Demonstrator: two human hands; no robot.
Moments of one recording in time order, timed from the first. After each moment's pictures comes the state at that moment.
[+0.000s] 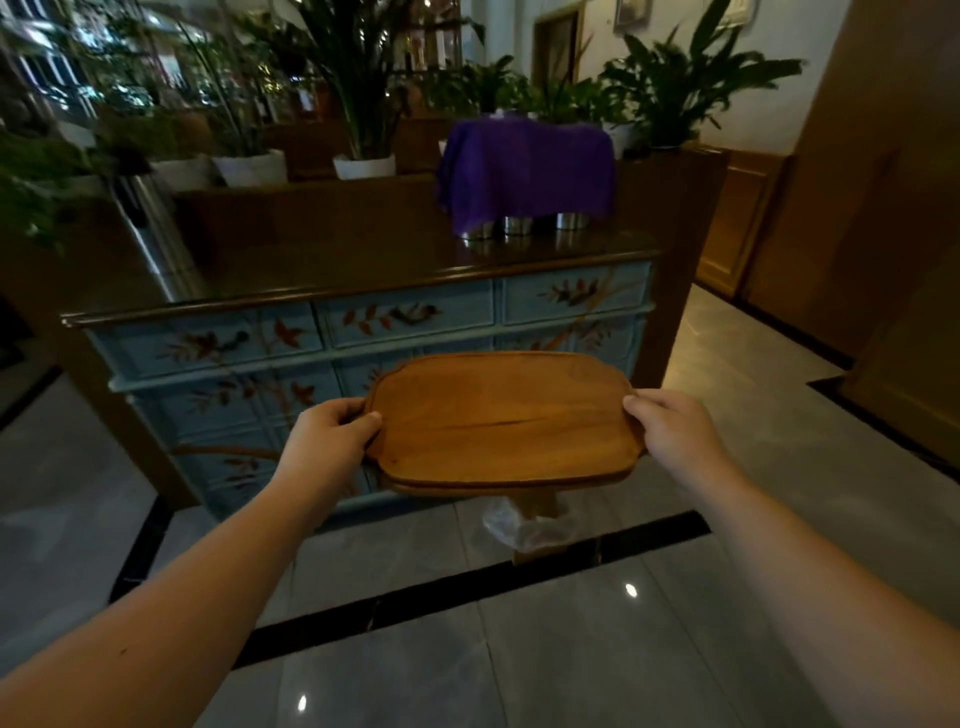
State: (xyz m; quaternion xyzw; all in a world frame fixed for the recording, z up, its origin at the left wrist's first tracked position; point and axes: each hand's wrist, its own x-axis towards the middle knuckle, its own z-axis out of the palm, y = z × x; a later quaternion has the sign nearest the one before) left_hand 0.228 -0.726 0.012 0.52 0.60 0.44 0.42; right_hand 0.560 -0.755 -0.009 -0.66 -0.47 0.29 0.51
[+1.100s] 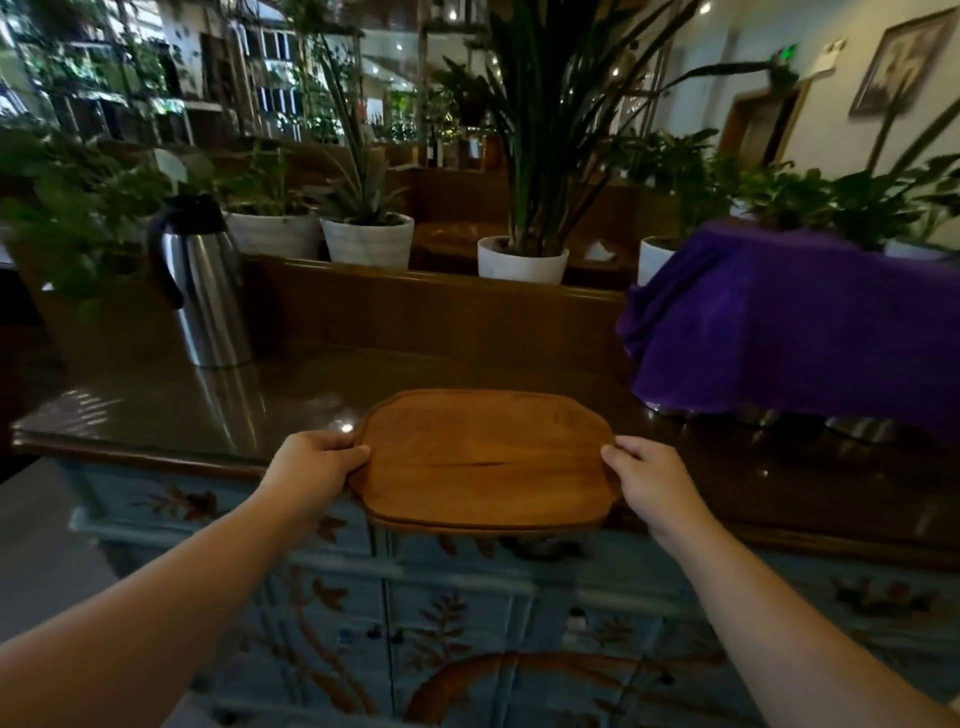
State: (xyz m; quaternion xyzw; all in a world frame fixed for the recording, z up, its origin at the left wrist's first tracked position) left_hand 0.072 -0.176 -0.007 0.38 0.66 0.51 0.40; right_hand 0.413 -0.125 0.010 -0.58 -0.58 0.39 0.41
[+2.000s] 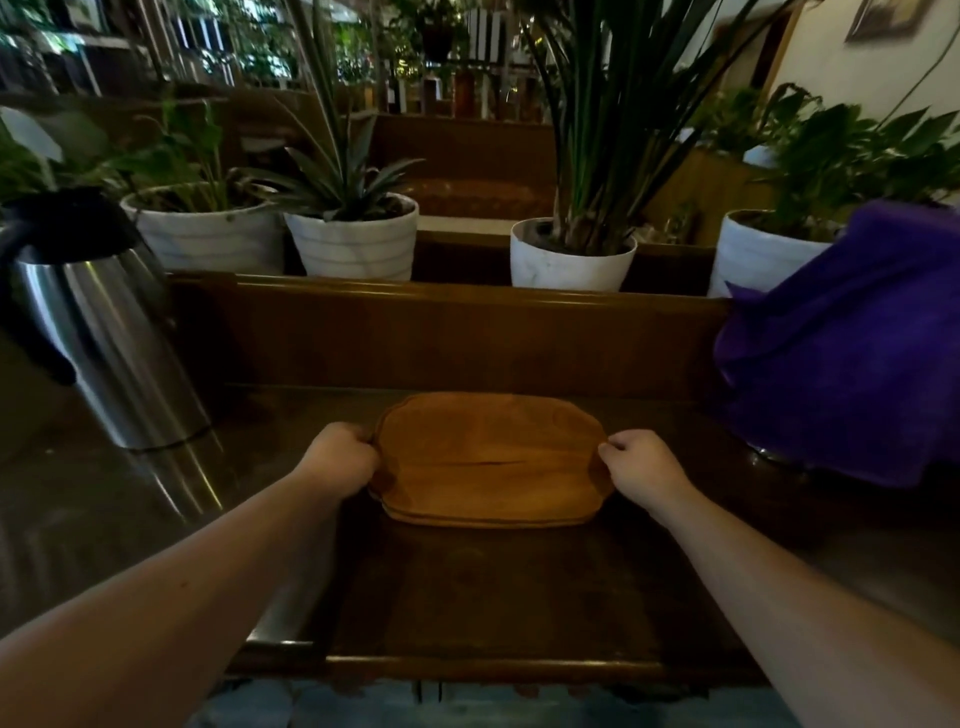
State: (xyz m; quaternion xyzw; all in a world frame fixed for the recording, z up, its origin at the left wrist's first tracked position) left_hand -0.025 0.049 -0.019 0.44 0.74 0.31 0.41; right_hand 0.302 0.083 -0.027 -0.70 -0.61 0.30 0.22
